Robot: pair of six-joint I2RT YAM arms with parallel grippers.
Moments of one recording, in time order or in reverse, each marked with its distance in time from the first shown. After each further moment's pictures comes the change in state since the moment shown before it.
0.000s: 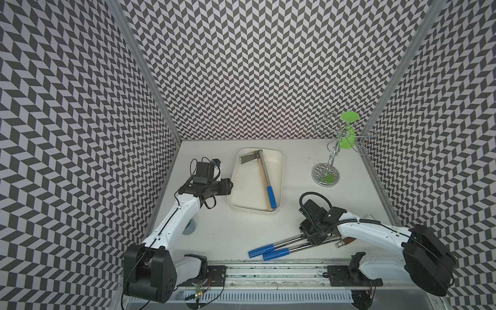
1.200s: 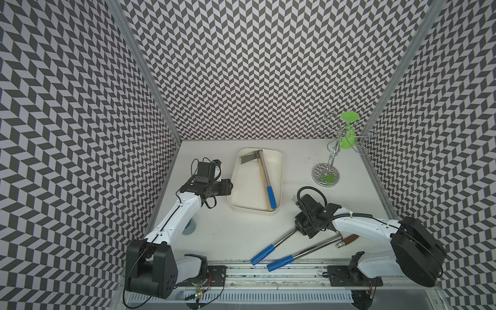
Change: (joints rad) left arm 0.000 0.028 0.000 0.000 -0.015 0.001; right arm -0.039 0.084 0.037 0.168 -0.021 -0.009
